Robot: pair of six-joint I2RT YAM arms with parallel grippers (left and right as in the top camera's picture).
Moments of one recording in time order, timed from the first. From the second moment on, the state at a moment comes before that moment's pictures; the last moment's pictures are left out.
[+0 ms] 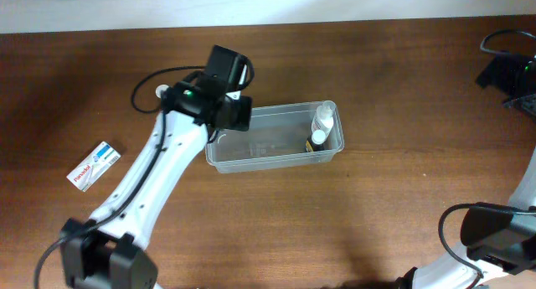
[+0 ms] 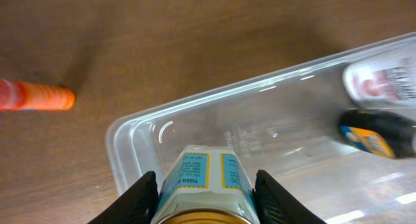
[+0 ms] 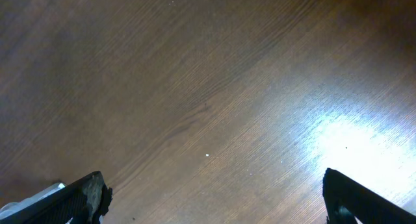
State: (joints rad) left arm -0.43 1.73 1.57 -0.93 -0.09 -0.21; right arm -0.42 1.86 2.20 -1.57 0.10 0.34
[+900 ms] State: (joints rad) left arm -0.44 2.04 1.57 -0.96 -0.21 -0.31; right arm -0.42 1.86 2.20 -1.57 0.10 0.34
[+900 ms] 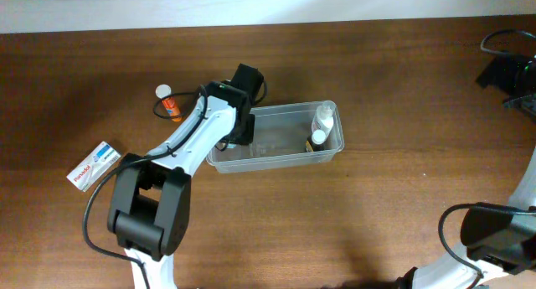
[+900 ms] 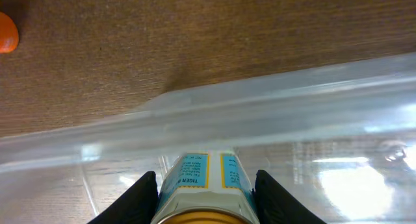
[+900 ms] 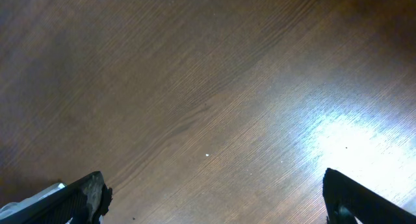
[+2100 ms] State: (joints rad) left arm -0.44 2.11 1.57 -0.92 -0.27 -0.32; right arm -0.42 1.86 2.20 -1.57 0.10 0.34
